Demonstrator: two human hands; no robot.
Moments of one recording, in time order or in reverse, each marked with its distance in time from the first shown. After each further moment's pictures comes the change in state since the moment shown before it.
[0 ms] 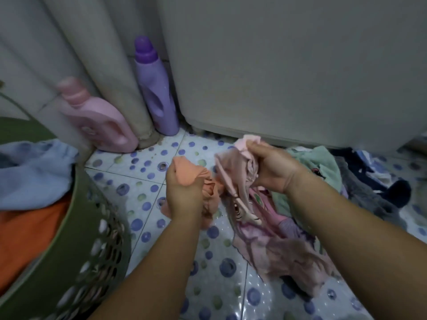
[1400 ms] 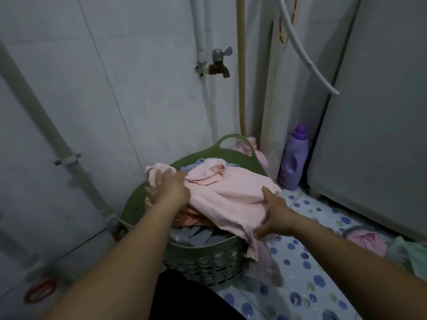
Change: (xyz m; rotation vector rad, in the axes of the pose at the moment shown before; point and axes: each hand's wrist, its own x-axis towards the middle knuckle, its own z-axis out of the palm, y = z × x) left_hand -0.040 0.115 -0.373 1.014 0.353 0.118; right_hand -0.090 0.103 0.249 -1.655 -0.277 -0.284
